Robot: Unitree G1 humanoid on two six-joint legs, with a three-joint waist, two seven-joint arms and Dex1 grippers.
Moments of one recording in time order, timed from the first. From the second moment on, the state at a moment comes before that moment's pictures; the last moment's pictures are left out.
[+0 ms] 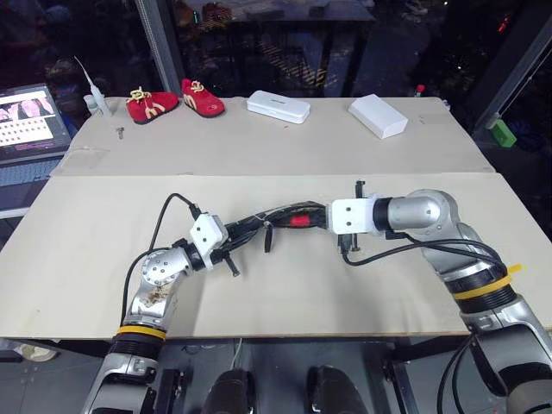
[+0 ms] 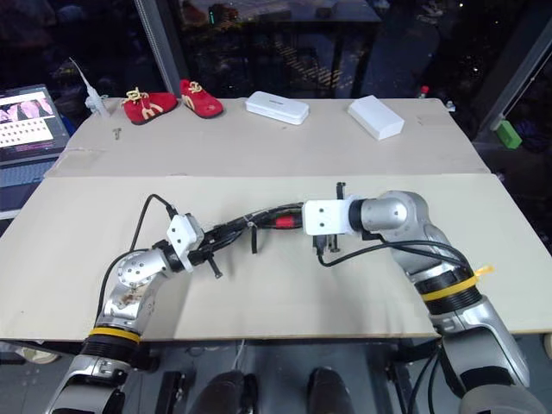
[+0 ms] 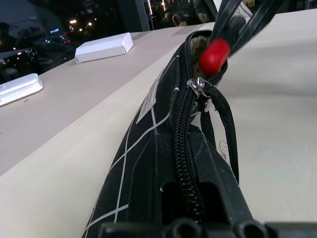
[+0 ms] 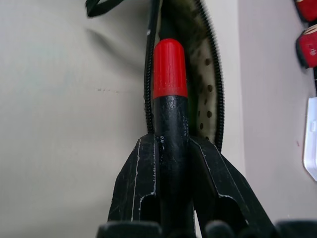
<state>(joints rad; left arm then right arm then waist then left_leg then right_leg) -0.37 0.38 -0.04 0.27 -0.20 -0.24 -0.89 -0.72 -0.65 0.34 0.07 -0.27 -0.02 1.04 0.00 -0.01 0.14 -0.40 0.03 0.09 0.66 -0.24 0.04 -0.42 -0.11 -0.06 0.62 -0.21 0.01</state>
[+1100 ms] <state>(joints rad) -0.39 0.37 -0.03 0.30 -0.20 -0.25 -0.91 -0.89 -0.33 0.44 0.43 -0.38 -0.11 0.87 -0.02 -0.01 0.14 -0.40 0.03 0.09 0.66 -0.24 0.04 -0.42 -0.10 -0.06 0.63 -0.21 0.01</state>
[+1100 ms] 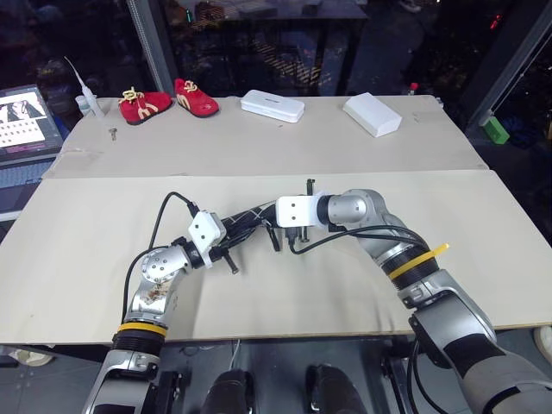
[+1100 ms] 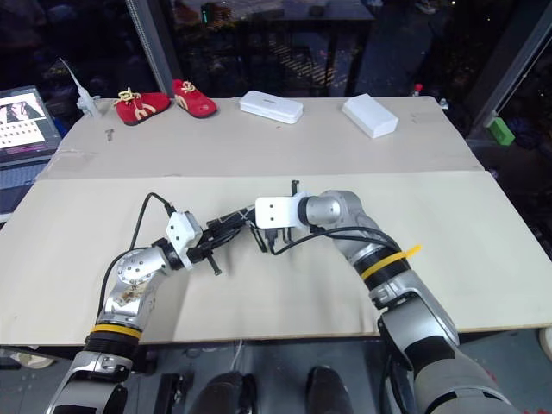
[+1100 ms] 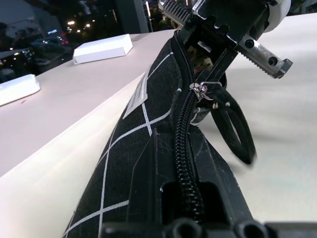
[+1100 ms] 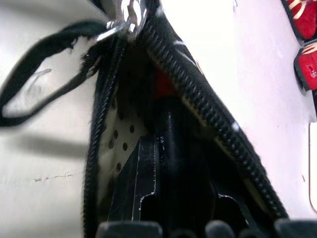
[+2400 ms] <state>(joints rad) -0.38 0.36 -0.04 0.30 -0.20 -0.24 -0.89 -0.46 -0.53 0.16 -0.09 0.26 0.72 0.98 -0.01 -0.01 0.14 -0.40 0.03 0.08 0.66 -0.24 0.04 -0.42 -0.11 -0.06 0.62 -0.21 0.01</state>
